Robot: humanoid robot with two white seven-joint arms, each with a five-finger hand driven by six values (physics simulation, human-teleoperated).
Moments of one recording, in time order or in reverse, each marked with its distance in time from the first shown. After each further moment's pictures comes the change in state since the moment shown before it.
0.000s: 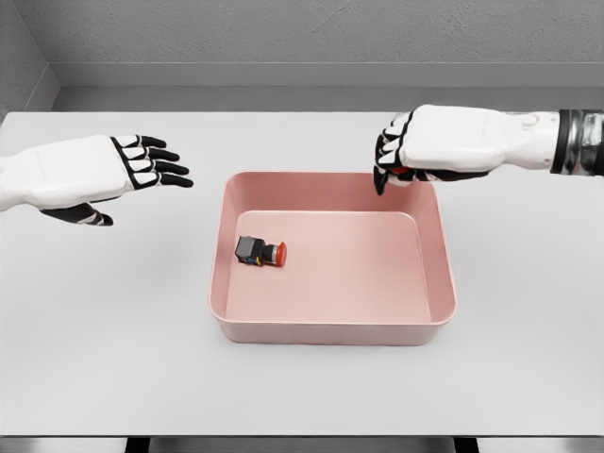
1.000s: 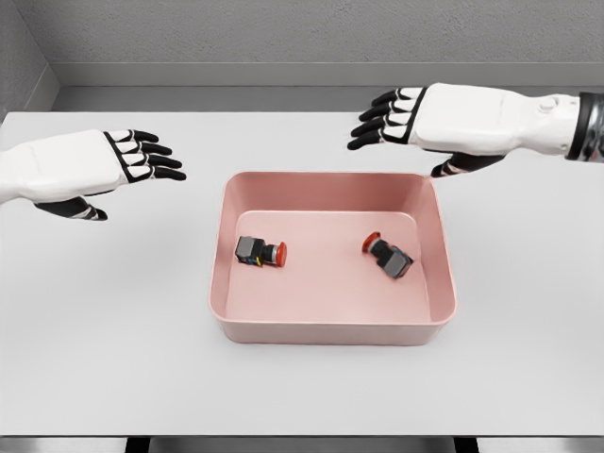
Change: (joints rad) left arm -0.008 -0.004 0.001 0.033 -0.002 0.000 -0.005; right arm -0.061 -0.062 0.050 0.000 -0.002 0.001 -0.093
